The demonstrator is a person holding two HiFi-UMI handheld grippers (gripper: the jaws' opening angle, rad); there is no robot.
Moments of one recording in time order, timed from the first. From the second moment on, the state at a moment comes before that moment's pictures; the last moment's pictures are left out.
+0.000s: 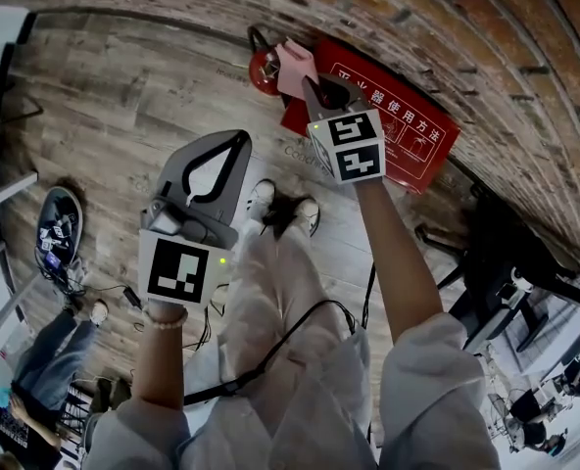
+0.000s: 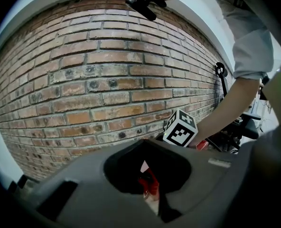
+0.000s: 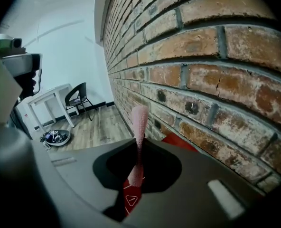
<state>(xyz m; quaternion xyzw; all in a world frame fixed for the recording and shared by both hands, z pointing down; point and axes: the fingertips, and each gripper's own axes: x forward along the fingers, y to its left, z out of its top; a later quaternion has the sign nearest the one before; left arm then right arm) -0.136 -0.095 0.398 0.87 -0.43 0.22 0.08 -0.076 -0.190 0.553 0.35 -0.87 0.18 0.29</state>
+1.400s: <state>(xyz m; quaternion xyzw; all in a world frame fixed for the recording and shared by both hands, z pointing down) -0.090 -0.110 0.418 0.89 -0.39 0.23 0.07 -0.018 -0.216 0.589 0.40 -0.83 0.15 0.35</state>
